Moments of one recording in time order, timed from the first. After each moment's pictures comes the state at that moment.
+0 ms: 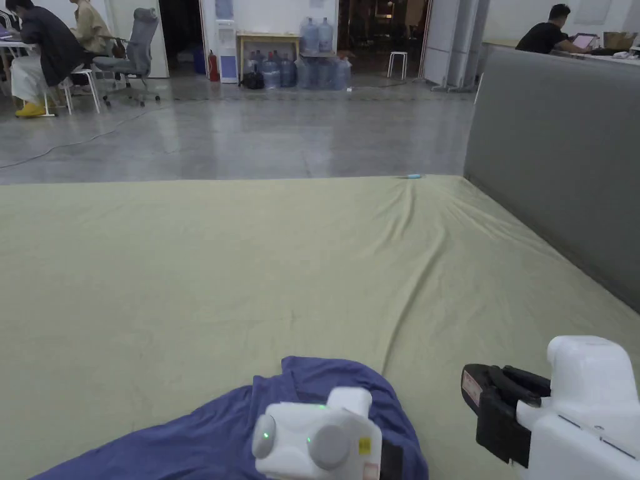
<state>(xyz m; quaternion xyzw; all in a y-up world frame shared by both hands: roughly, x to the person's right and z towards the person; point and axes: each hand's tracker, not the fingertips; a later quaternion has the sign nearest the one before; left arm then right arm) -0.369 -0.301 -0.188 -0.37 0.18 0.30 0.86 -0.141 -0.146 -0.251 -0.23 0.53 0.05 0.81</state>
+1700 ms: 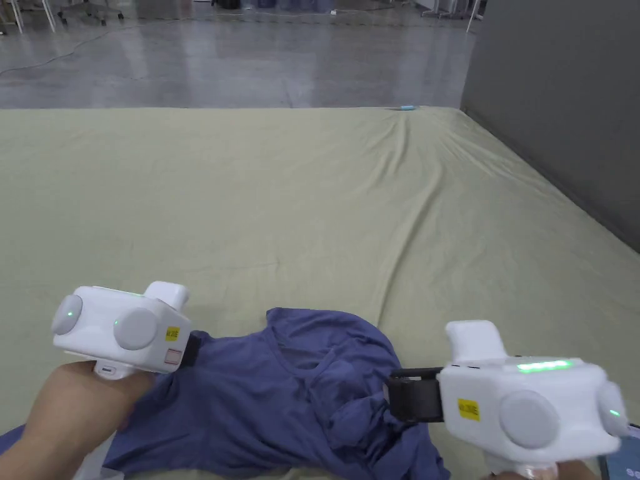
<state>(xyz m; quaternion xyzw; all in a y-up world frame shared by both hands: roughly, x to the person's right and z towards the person) -0.566 -0.314 -0.106 -0.46 0.31 0.19 0.81 -0.292 -0.293 -0.353 -0.39 0.47 0.21 0.76</state>
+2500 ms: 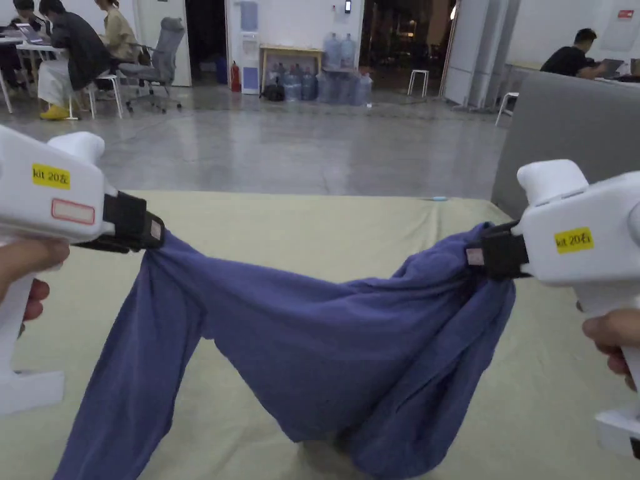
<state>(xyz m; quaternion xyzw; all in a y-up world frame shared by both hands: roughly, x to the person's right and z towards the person) -0.608 -0.029 0.004 -0.22 0.34 0.23 0.89 -0.329 -0.021 -0.371 -0.21 0.55 0.20 0.78</state>
